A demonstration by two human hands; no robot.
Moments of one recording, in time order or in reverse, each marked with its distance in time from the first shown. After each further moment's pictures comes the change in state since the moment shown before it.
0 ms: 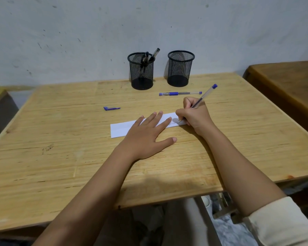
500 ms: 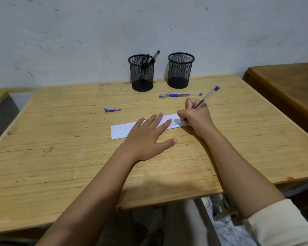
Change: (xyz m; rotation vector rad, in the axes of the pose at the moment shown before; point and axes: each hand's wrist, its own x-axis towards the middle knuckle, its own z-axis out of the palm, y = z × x) left_hand 0.001 -0.001 0.001 0.004 0.007 -0.001; right_hand 0.001 0.002 -0.001 0.008 0.046 -0.010
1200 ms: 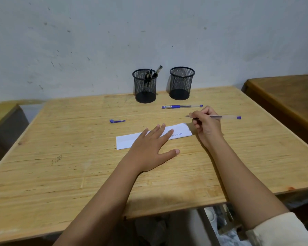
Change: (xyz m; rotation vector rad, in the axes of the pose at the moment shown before) left_hand -0.005 0.002 0.000 -0.071 0.058 0.025; right_hand -0.005 -0.010 -0.015 0.551 0.160 0.157
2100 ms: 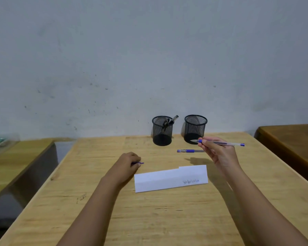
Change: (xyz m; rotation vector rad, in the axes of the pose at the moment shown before) left_hand 0.002 -0.115 -0.064 -0.177 0.240 -0.258; right_hand 0.011 -0.050 0.022 0.140 -0.171 0.011
